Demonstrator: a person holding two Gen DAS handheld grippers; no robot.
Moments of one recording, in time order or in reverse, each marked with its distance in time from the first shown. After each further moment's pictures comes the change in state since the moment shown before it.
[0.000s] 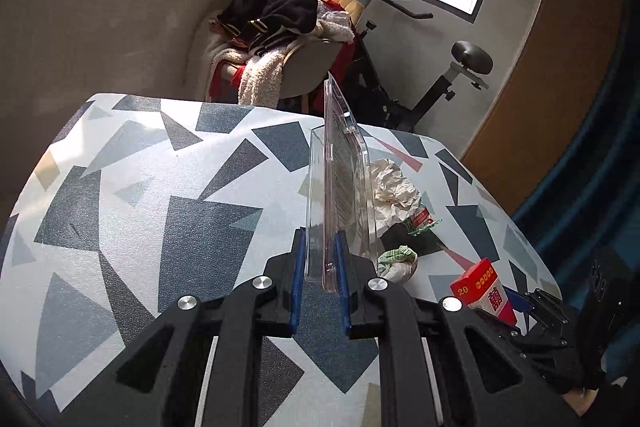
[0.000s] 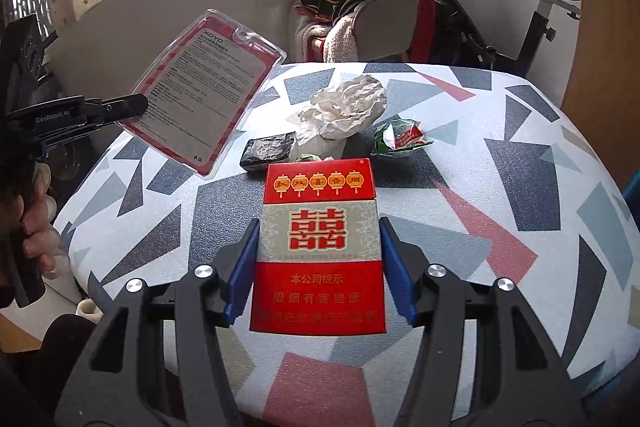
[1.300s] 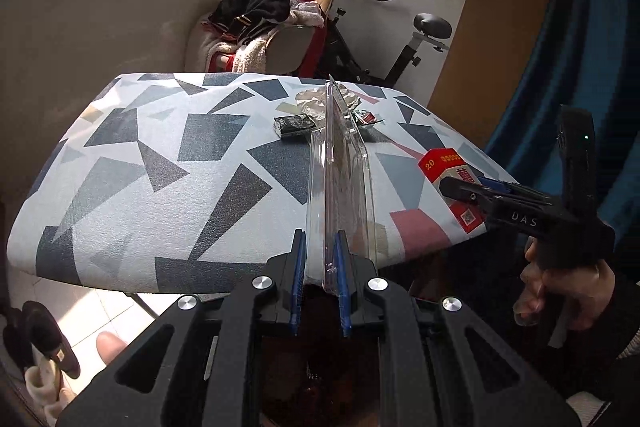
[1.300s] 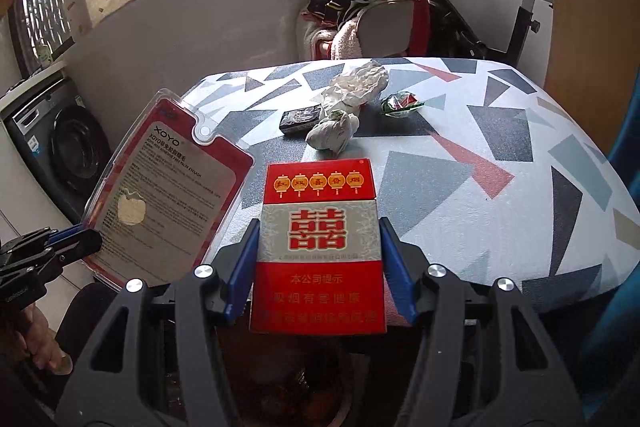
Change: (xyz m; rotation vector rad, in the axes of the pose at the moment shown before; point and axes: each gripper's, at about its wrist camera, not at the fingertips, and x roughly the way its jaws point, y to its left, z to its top) left arm -0.134 -0.047 -0.166 0.099 0.004 0.002; right arm -0.082 0.027 -0.069 0.033 -0.029 0.022
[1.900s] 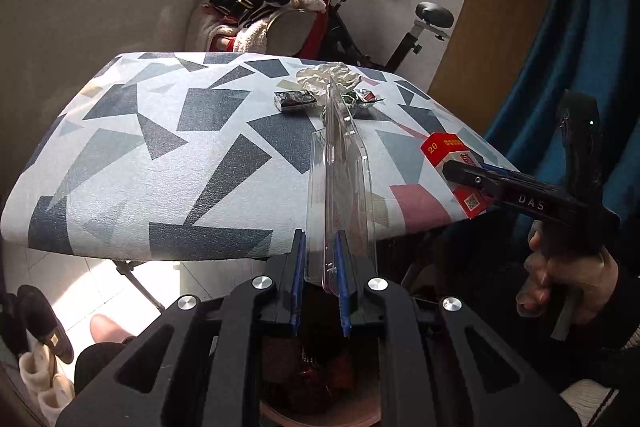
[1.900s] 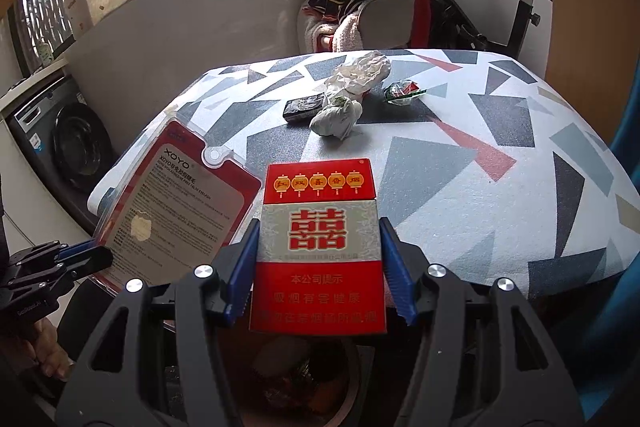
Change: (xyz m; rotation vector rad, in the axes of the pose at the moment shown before) left arm 0.003 0.005 -0.023 -0.025 0.049 -0.012; right arm 0.001 0.002 -0.012 0.009 0.018 0.009
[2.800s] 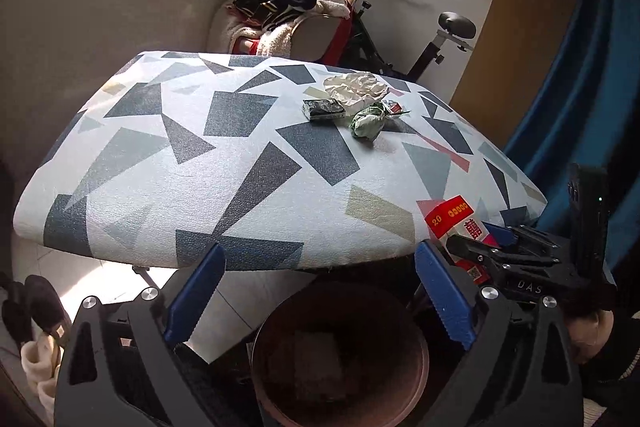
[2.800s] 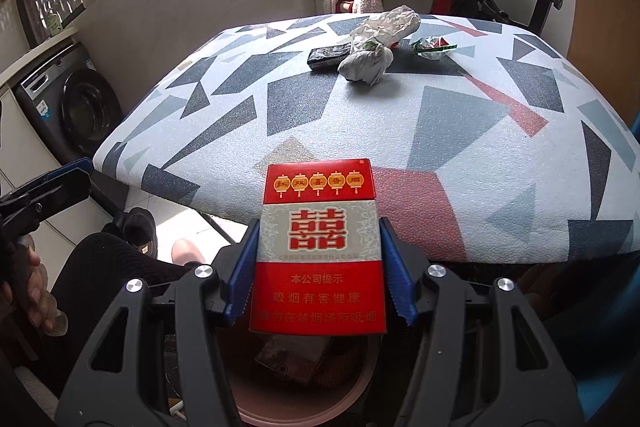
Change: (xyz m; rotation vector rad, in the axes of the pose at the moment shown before) left arm -0.002 0.016 0.012 -0.047 -0.024 0.069; right arm 0.023 0.023 -0.038 -0.056 0.121 0.043
